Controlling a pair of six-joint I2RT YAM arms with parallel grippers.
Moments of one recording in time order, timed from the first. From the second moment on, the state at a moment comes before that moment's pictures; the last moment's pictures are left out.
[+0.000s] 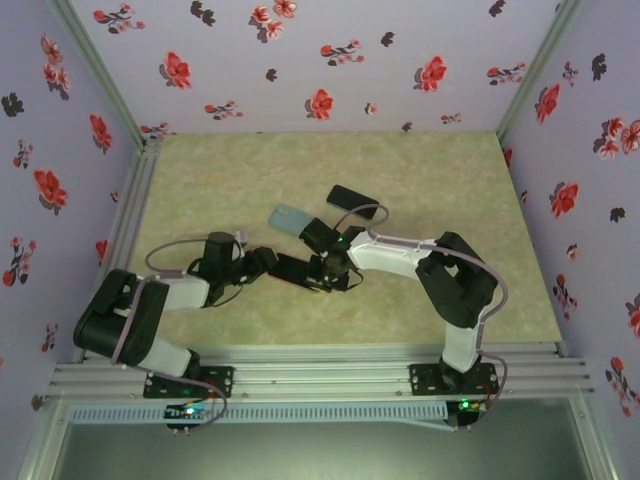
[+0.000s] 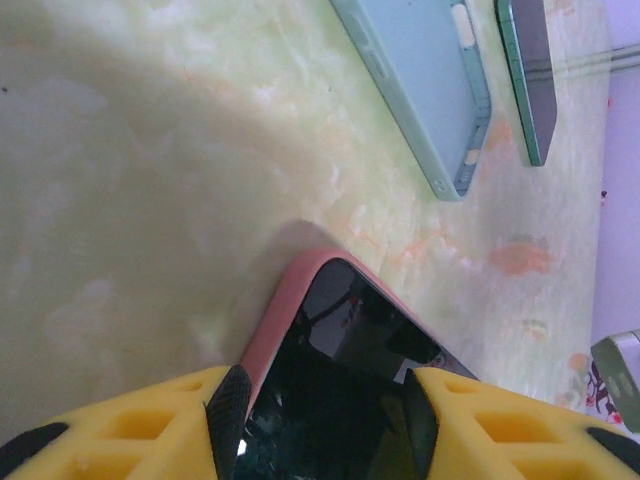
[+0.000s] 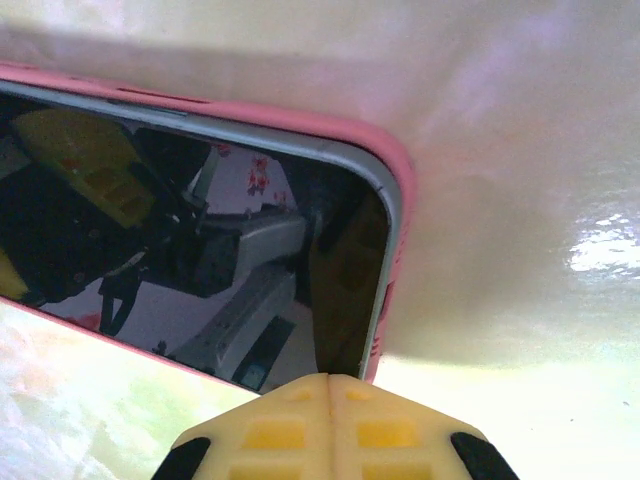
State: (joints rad) left arm -0.38 1.46 0.39 0.38 0.40 -0.90; right arm 0.90 1.86 1.18 -0.62 -0.18 1.13
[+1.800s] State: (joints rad) left arm -0.40 1.47 0.47 0.24 0.34 -0.79; right arm 0.84 1.68 0.97 -0.43 -0.18 0.97
